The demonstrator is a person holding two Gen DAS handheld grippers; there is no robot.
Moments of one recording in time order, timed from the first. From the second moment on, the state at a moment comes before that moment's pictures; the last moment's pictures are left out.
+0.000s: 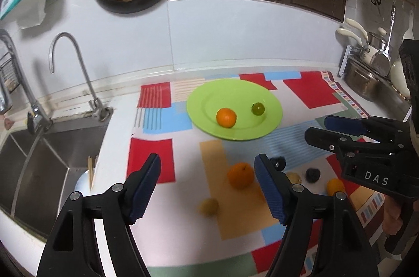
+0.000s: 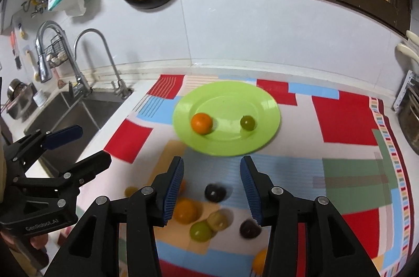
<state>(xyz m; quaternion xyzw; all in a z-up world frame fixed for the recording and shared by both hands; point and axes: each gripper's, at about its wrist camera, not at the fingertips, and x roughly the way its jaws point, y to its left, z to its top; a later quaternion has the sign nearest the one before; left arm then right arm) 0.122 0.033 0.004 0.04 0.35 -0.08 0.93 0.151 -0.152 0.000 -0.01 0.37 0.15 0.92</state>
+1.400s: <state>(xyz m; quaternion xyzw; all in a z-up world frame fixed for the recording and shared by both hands) 0.122 0.034 -0.089 0.08 0.39 -0.08 0.91 0.120 -0.150 -0.092 0.01 0.44 0.12 0.89</state>
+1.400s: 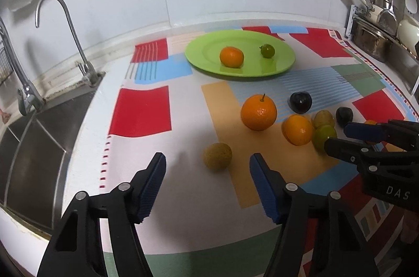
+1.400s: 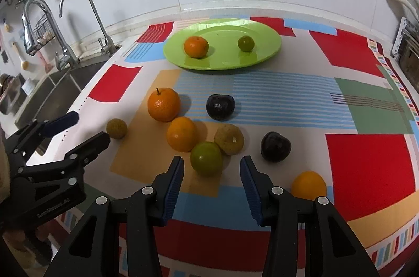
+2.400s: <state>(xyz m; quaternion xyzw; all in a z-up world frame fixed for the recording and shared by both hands) 0.126 0.024 -0.096 0.05 0.42 -0.10 0.90 0.122 -0.150 -0.094 0.01 0.44 0.14 0.89</state>
